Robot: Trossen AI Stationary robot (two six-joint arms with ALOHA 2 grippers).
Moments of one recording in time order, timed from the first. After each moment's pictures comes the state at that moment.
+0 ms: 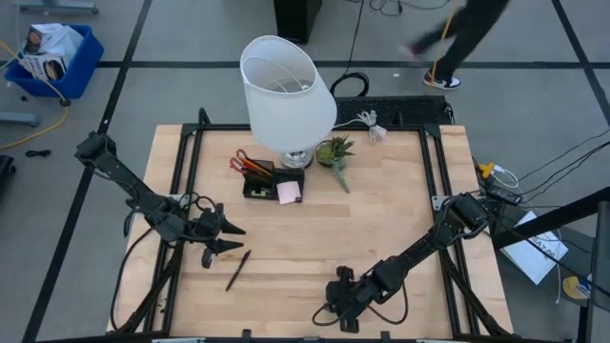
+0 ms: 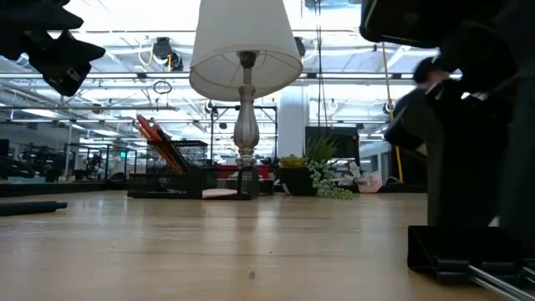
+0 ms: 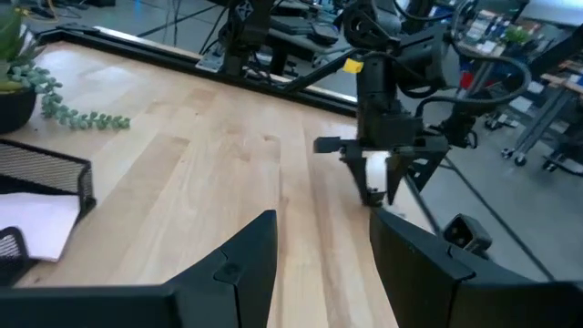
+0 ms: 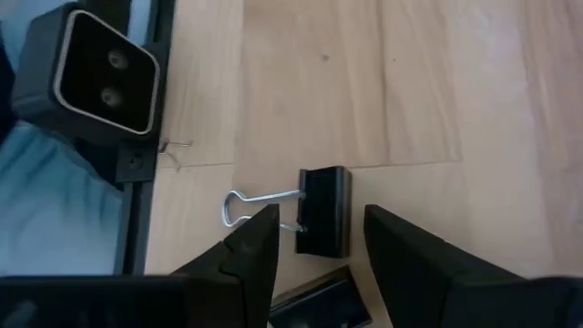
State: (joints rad) left arm -0.71 0.70 0.20 0.29 -0.56 -0.44; right arm 0.64 1.98 1.14 -0.08 0.10 0.70
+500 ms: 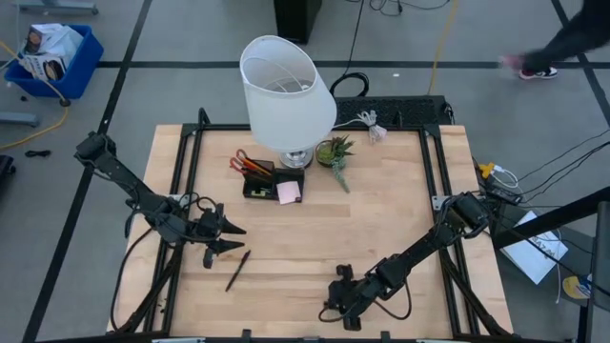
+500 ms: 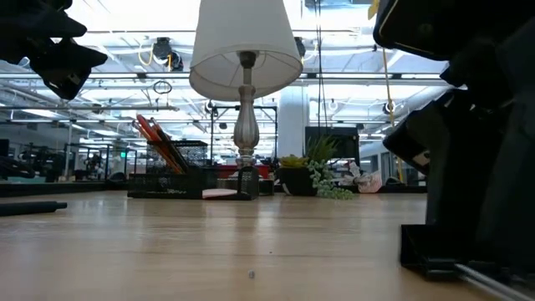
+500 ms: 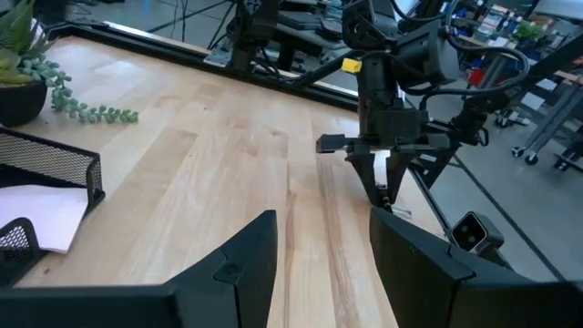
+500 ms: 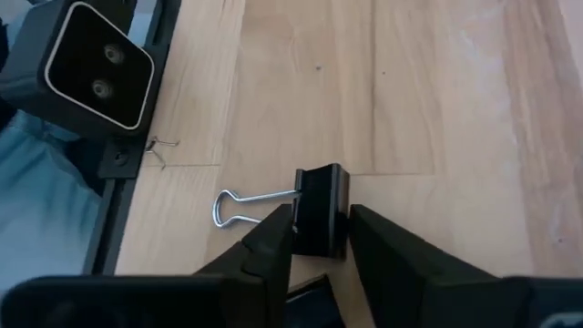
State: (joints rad) left arm -0.71 0.73 0.20 0.29 -0.58 -0.46; right arm 0.64 1.98 1.04 0.07 0.17 0.61
